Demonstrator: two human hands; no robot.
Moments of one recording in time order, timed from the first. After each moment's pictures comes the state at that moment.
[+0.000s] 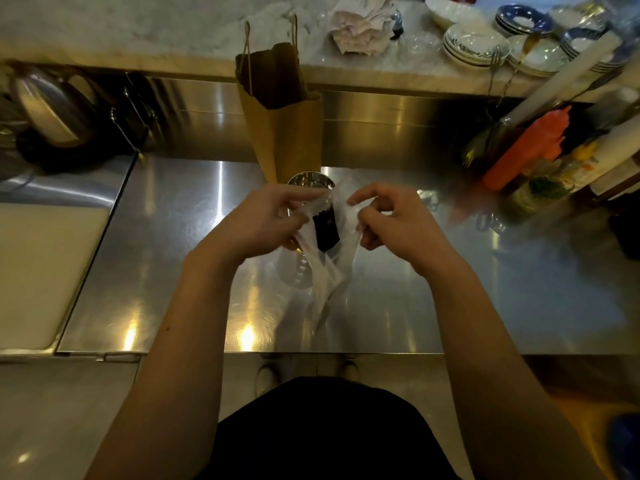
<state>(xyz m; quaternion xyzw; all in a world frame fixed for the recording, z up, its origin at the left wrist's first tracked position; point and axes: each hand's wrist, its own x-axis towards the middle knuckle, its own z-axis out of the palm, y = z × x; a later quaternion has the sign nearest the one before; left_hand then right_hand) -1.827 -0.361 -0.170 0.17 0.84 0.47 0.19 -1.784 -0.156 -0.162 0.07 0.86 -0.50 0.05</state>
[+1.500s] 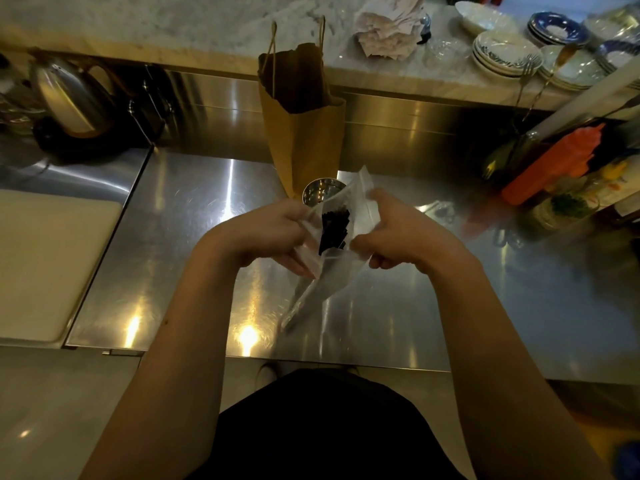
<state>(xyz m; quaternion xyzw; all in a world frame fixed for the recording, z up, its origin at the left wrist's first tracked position) -1.842 -0.375 -0.159 0.05 0.78 0.48 0.40 -1.816 -0.179 -0.152 0.10 0.88 -0.38 0.25</state>
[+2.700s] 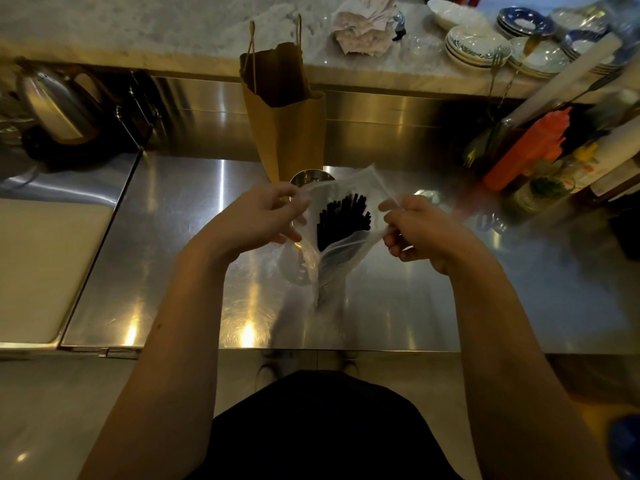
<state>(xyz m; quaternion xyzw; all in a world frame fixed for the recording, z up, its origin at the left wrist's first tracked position) -1.819 -0.372 -0.161 0.12 0.84 0.48 0.24 -1.772 -0.147 -0.142 0.22 0.81 -0.50 0.19</state>
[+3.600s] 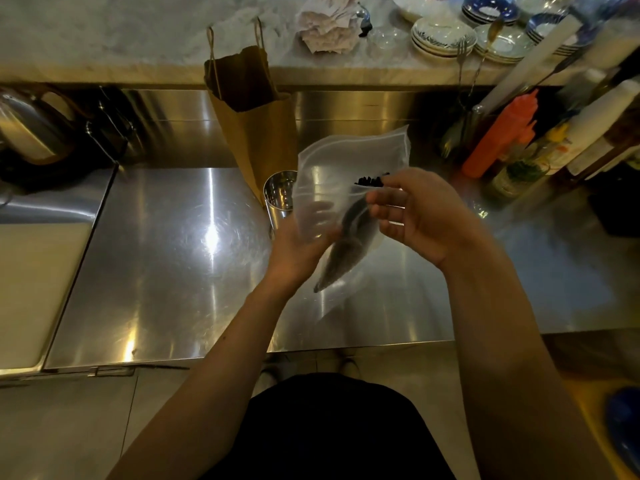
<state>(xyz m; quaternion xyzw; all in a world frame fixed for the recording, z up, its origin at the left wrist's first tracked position) -1.785 -0.283 -0.230 0.08 0.77 0.63 0.09 -1.758 -0.115 -0.132 0.20 0.60 -0.77 0.09</state>
